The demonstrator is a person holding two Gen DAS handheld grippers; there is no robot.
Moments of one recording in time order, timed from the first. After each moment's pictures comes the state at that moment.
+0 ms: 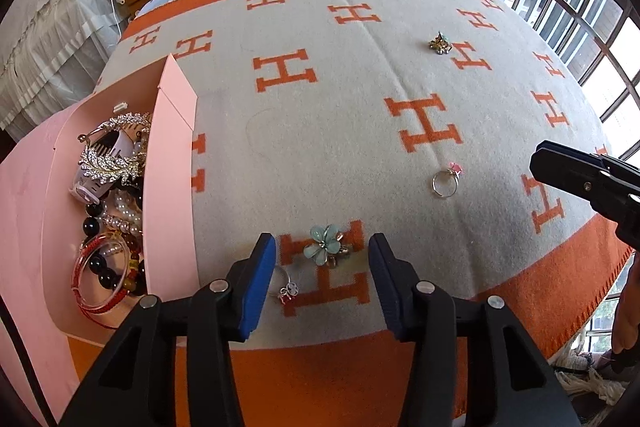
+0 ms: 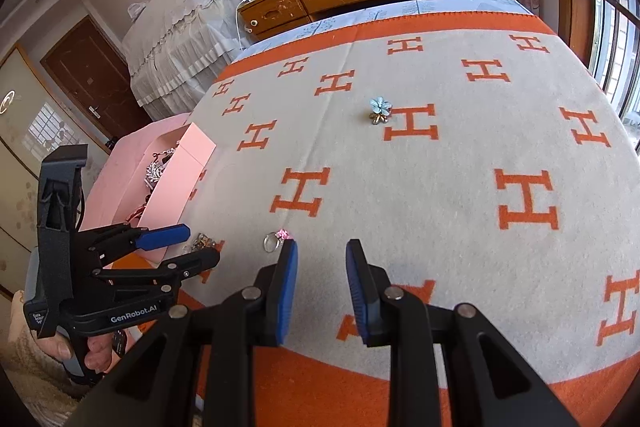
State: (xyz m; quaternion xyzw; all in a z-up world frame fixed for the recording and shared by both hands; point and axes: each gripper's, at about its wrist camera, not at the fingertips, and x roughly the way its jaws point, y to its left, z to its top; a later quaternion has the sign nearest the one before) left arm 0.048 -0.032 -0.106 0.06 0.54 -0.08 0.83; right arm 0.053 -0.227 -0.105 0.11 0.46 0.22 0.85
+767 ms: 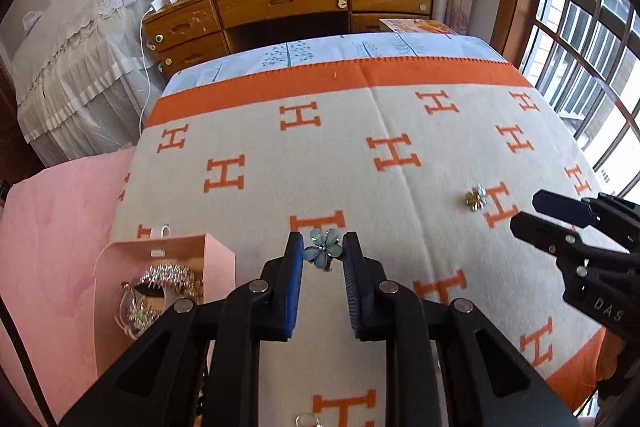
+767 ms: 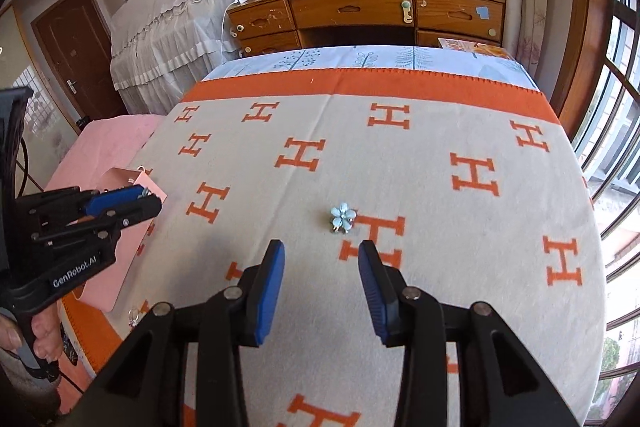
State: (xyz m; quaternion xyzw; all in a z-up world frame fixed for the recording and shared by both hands) left arm 0.141 -0.035 -0.044 0.05 0.46 -0.03 0.88; right arm 0.142 -0.215 -0.077 0.00 0.44 0.17 0.88
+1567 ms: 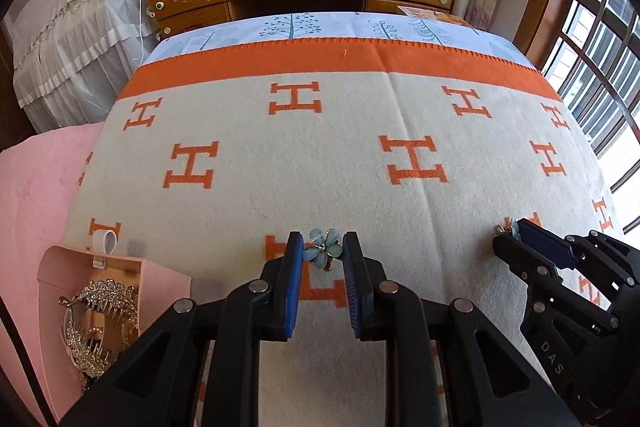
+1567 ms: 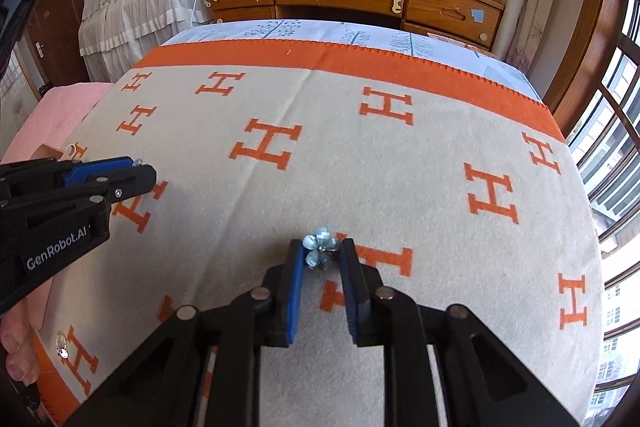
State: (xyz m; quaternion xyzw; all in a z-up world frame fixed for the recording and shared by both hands) left arm 0.183 -0.036 -0.093 0.01 0.49 -0.02 0.87; right arm 0.174 -0.186 -0.118 -0.06 0.46 0.12 0.88
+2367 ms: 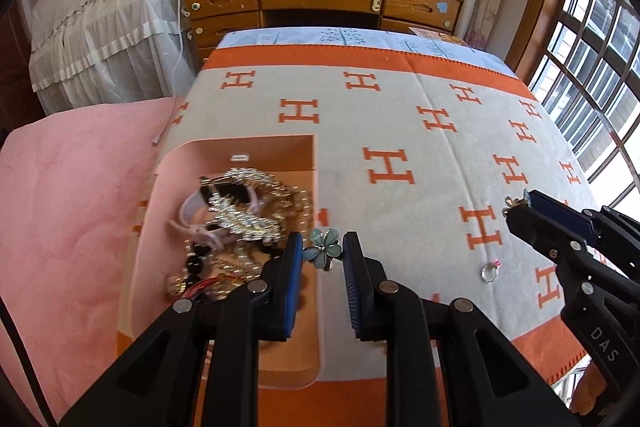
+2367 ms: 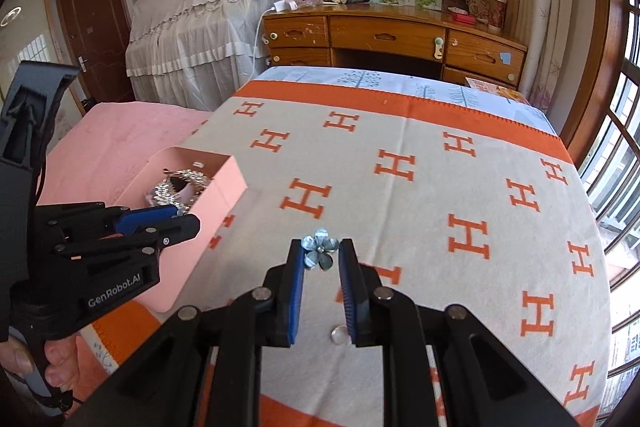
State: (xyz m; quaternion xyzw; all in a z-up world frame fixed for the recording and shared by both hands) left arm 0.057 0.059 -0.047 -0.02 0.46 -0.01 0.89; right arm 0.056 -0.107 -0.045 -0.05 0.39 0.19 0.90
